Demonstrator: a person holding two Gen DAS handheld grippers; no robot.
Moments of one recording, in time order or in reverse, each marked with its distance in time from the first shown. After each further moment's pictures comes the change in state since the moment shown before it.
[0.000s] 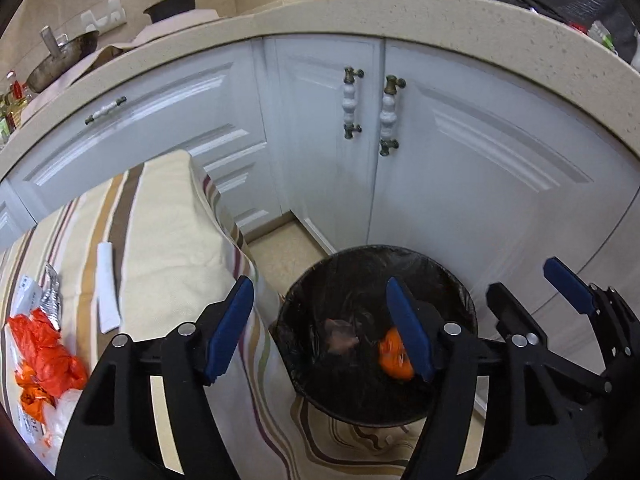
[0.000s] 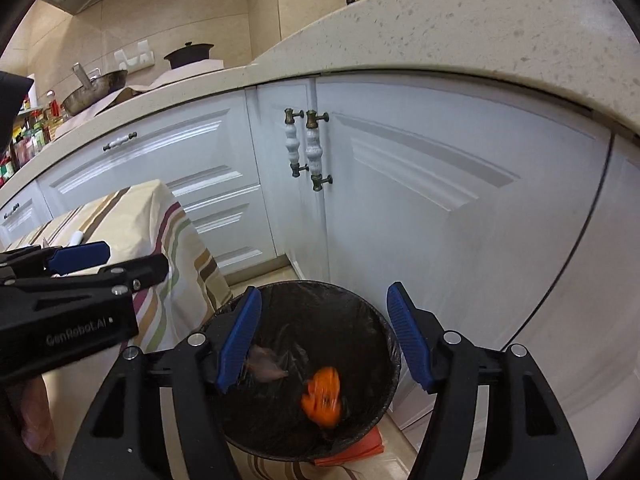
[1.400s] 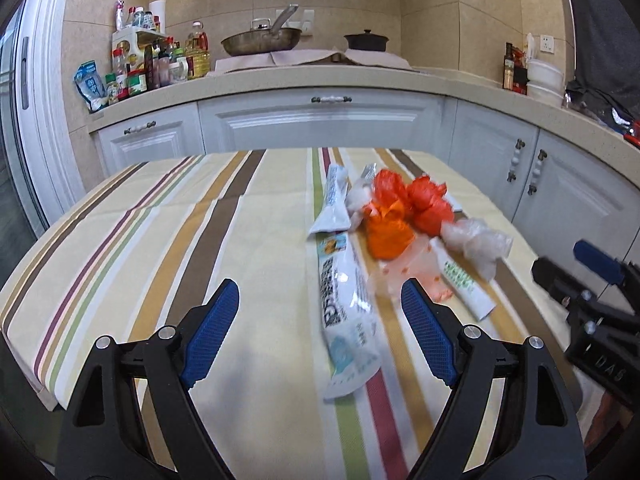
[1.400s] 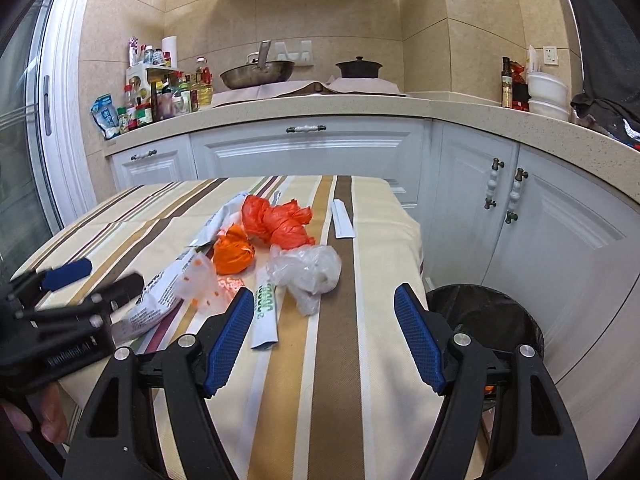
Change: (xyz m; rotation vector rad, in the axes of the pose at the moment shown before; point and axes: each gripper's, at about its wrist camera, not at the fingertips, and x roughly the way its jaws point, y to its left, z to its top) left arm -0.188 0.225 -0.189 -0.281 -0.177 0.298; right arm -0.127 0.213 -0.057 -0.231 -0.074 0.329
